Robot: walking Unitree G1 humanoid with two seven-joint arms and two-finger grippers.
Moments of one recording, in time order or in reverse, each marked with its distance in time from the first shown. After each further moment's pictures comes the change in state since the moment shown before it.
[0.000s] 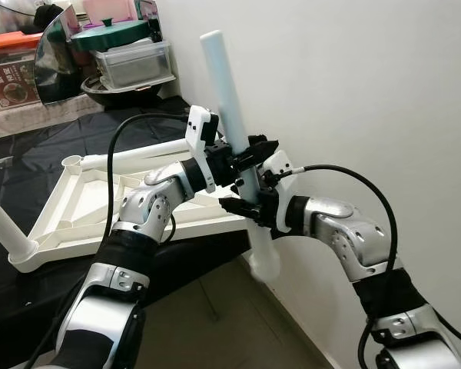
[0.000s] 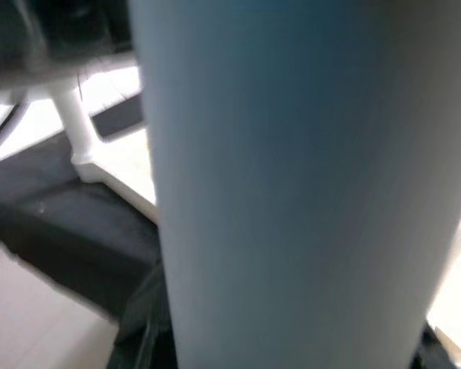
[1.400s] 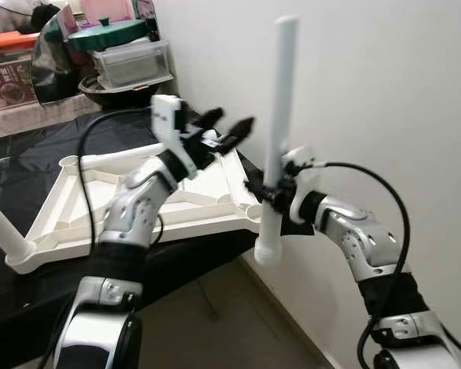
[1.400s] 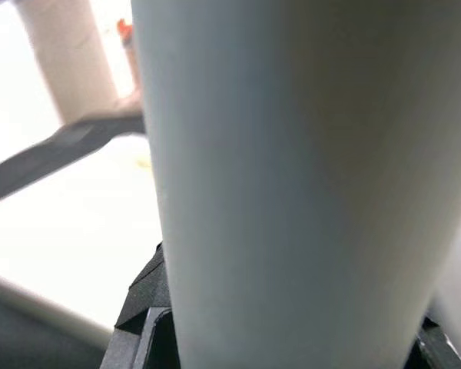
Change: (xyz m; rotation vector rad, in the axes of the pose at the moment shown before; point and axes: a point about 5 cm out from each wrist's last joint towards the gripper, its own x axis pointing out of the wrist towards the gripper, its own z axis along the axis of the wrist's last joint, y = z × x) left arm -0.052 0.019 0.018 0.108 -0.223 0.440; right arm -0.026 -0.038 0.010 0.016 -0.225 -0.388
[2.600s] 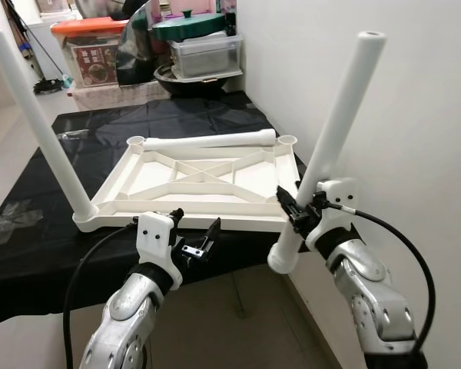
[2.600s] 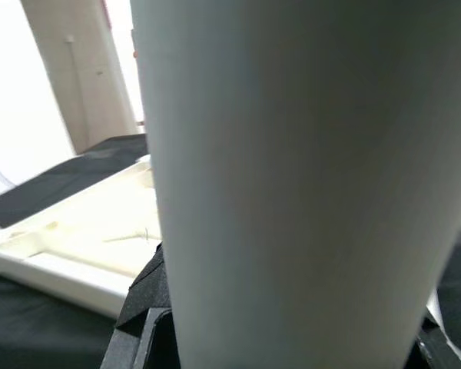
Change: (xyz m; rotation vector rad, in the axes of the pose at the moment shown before) left arm -0.118 -0.049 -0.091 0.145 0.322 0.288; right arm -0.061 0.036 -0.042 0.022 -0.072 -0.175
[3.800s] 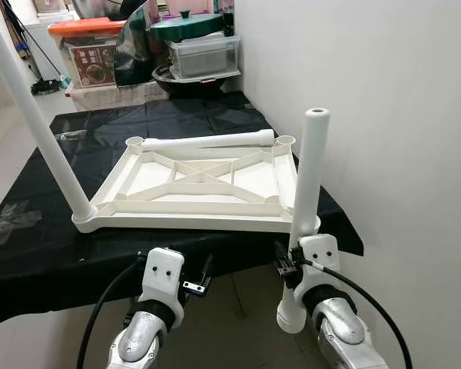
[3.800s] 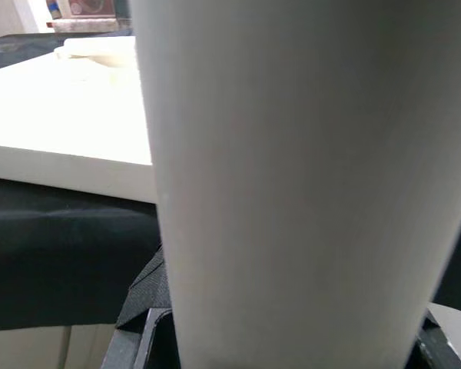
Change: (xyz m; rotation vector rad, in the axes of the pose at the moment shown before) left arm -0.022 -0.010 -0.035 0.093 0.143 0.147; right arm -0.034 0.021 -0.053 -0.117 0.192 -0.232
